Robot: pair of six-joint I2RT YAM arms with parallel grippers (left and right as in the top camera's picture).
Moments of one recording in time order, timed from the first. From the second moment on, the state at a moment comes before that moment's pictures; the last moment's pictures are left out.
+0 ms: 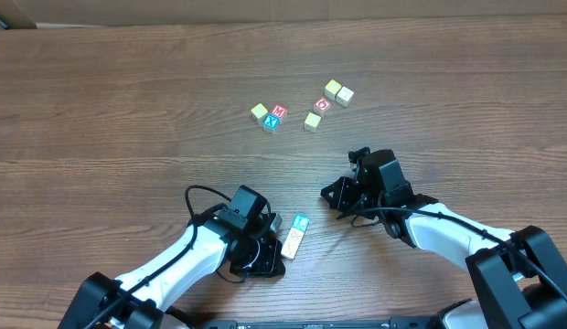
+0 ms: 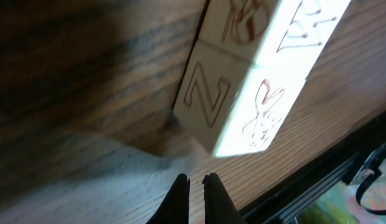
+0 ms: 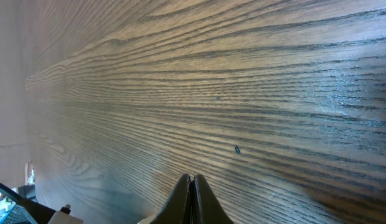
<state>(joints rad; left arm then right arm) -0.54 1.42 0.55 -0.58 0.54 -0.47 0.44 1.60 0.58 0.15 -0.46 0.75</state>
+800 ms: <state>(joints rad) -0.54 1.46 0.55 -0.53 0.54 -0.50 0.57 1.60 0.58 0.15 -0.40 0.84</state>
